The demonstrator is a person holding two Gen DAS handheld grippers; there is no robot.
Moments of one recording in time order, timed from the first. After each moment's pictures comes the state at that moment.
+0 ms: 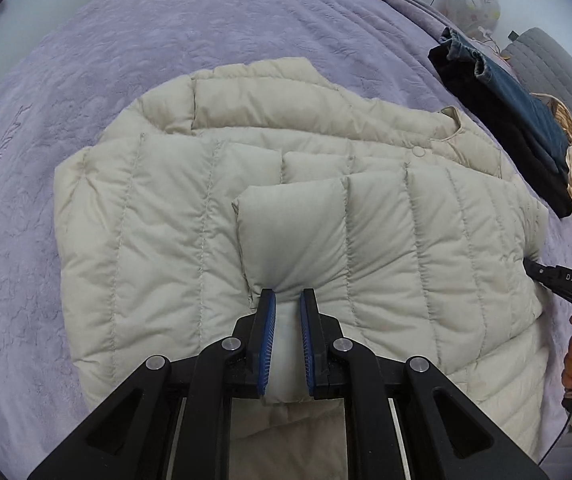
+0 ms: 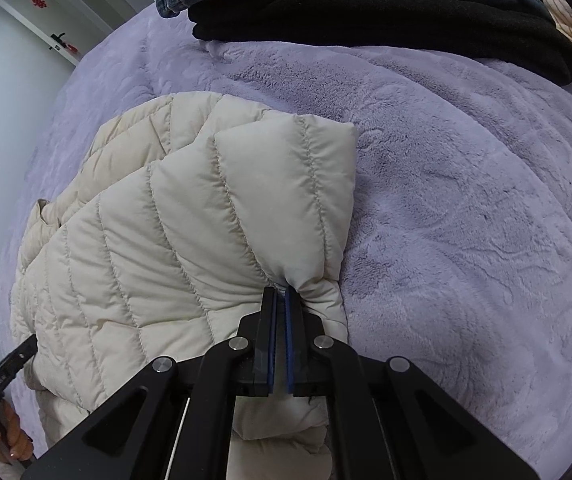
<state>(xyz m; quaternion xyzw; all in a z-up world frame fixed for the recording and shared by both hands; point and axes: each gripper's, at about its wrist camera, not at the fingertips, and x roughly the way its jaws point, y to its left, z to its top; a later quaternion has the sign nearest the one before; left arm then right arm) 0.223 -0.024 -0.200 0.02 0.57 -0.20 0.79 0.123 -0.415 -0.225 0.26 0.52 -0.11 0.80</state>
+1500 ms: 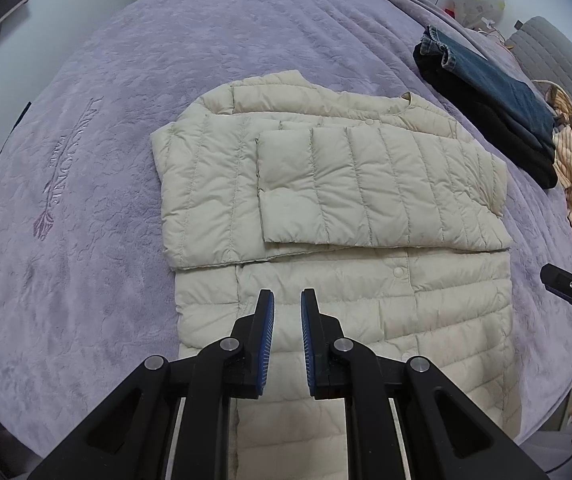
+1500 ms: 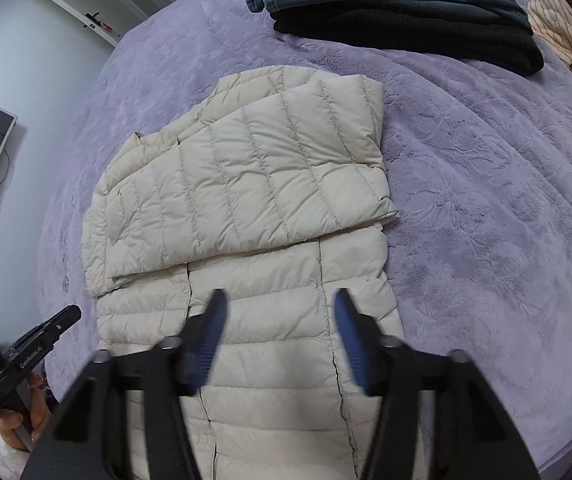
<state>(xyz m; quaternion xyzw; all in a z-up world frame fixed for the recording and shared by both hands) 0.120 0.003 -0.102 0.05 0.58 -0.16 0.79 0.016 -0.327 -0.120 0.26 0.53 -0.07 0.80</state>
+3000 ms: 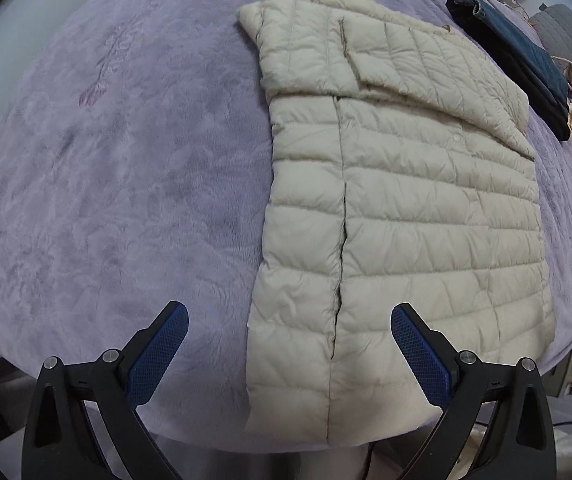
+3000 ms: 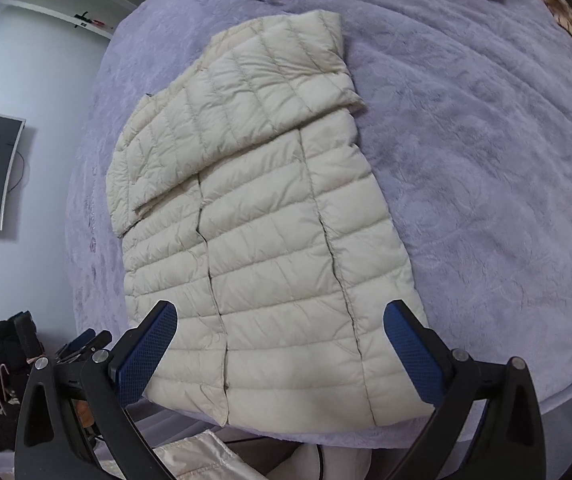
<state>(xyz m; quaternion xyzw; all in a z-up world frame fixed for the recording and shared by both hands) 0.034 0.114 -0.141 0.05 0.67 -0.13 0.73 -0.085 -0.332 -0.137 0.35 0.59 -0.05 0.73</state>
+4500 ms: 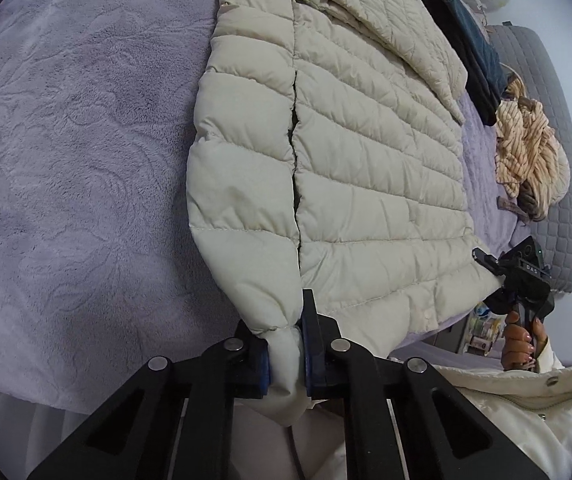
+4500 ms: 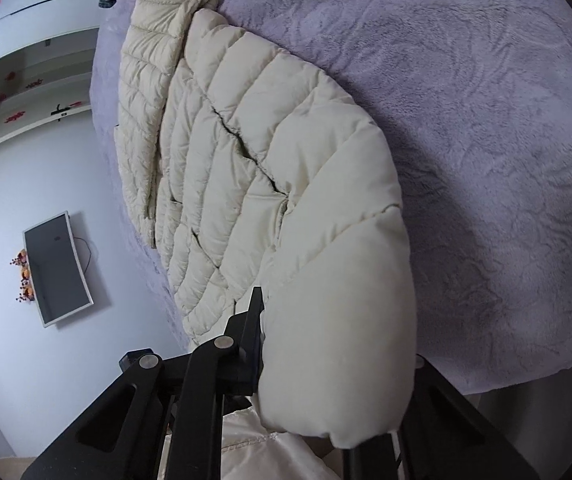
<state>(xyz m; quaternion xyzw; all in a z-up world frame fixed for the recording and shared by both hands) 0.005 0.131 -0.182 -0.12 0.73 -0.27 0.62 -0.166 -0.340 -0.229 0.60 0.52 0.02 0.61</state>
